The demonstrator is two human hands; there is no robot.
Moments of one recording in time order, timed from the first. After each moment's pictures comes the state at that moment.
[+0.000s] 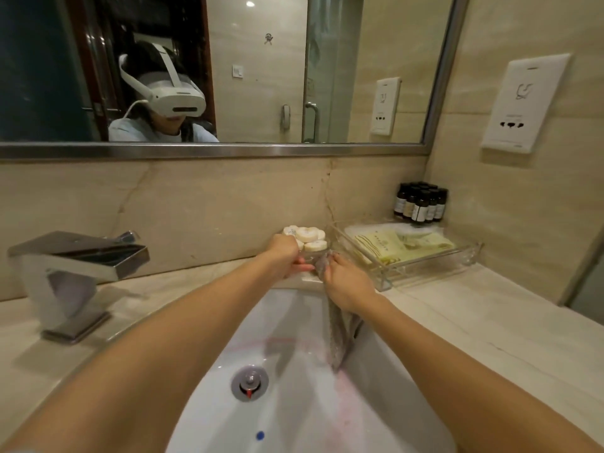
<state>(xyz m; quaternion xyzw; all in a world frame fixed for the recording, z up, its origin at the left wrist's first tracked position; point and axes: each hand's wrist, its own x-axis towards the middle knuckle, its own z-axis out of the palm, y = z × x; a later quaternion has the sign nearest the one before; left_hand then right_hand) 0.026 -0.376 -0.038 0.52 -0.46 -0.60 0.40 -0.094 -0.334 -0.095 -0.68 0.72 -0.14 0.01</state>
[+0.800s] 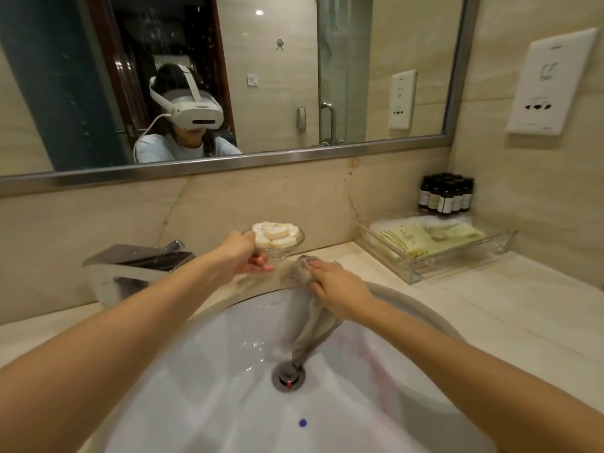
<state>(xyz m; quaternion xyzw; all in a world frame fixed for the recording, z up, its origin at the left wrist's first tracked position) 0.144 -0.353 -0.010 0.54 -0.52 -0.53 0.40 -0.038 -0.328 -0.102 -0.77 0.62 -0.17 0.00</state>
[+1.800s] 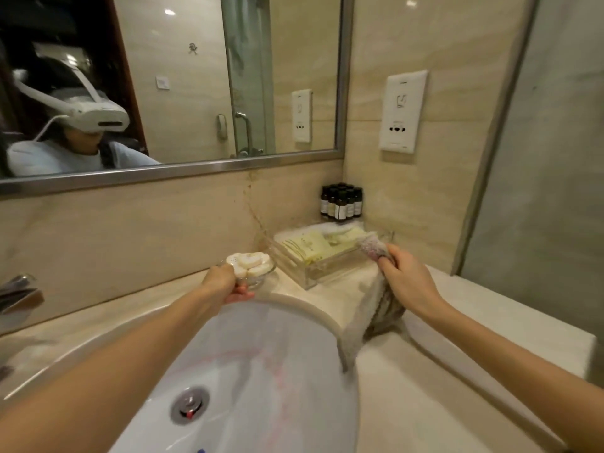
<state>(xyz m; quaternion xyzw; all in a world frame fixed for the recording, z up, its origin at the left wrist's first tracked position) 0.010 -0.343 -0.055 0.52 -0.50 -0.58 0.39 -0.241 -0.190 -0.053 -0.52 0.74 -0.42 -0.01</state>
